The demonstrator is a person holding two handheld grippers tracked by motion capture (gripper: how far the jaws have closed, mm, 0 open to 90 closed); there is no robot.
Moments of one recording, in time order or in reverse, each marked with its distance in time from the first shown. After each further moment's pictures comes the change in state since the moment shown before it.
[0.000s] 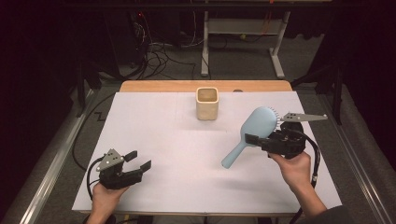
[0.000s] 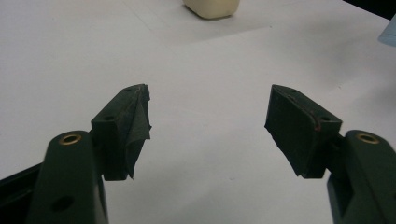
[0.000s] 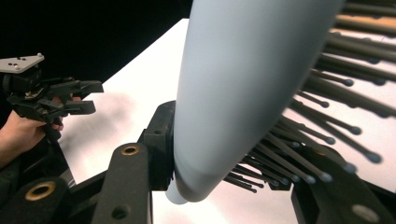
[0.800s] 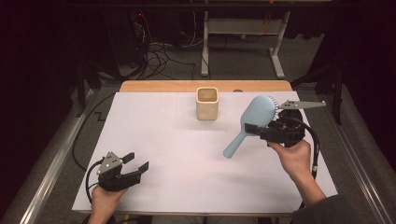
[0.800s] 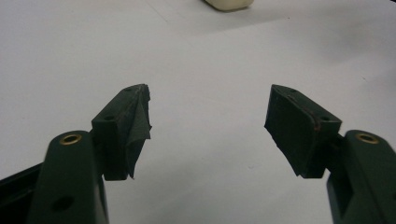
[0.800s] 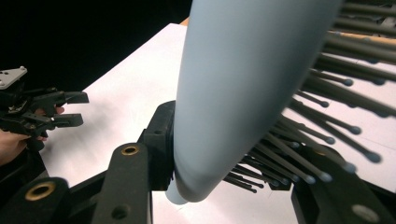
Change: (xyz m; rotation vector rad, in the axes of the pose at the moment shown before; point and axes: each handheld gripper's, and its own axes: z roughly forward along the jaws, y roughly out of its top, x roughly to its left) left arm 0.002 -0.011 0.001 0.005 0.055 0.008; right arm 0.001 0.029 0.002 0.013 -0.058 -0.043
